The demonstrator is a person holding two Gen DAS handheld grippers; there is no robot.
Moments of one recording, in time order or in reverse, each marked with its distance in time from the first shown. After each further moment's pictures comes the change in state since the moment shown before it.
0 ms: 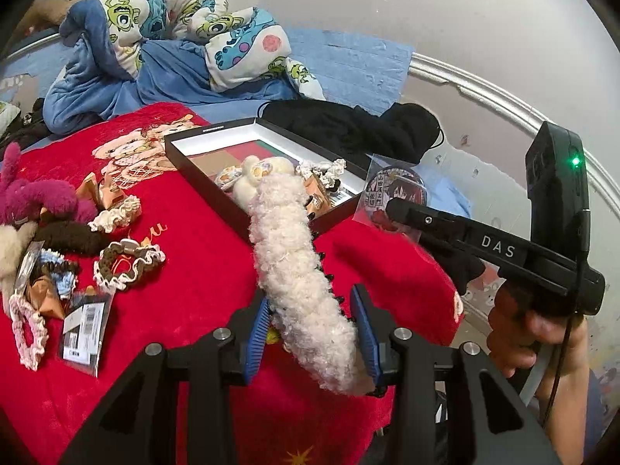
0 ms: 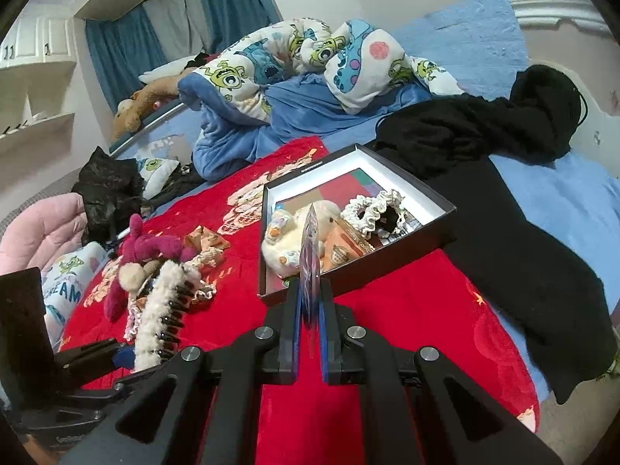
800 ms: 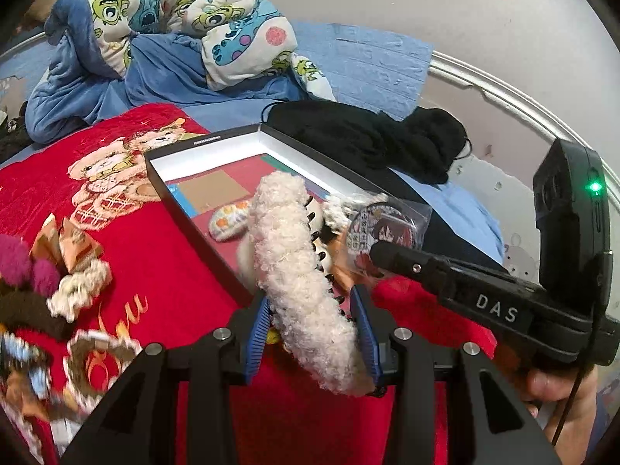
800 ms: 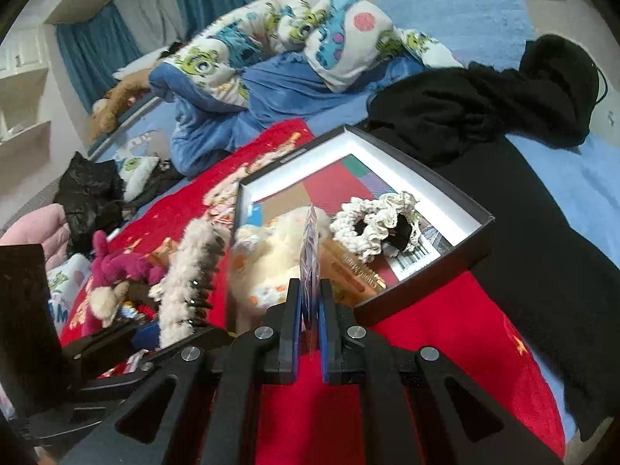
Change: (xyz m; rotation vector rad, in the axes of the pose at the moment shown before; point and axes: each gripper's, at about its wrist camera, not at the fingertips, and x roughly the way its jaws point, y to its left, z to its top) left arm 0.091 0.031 0.071 -0.008 0.011 -0.003; right arm 0.077 -0.014 0.031 0.067 0.084 -0.038
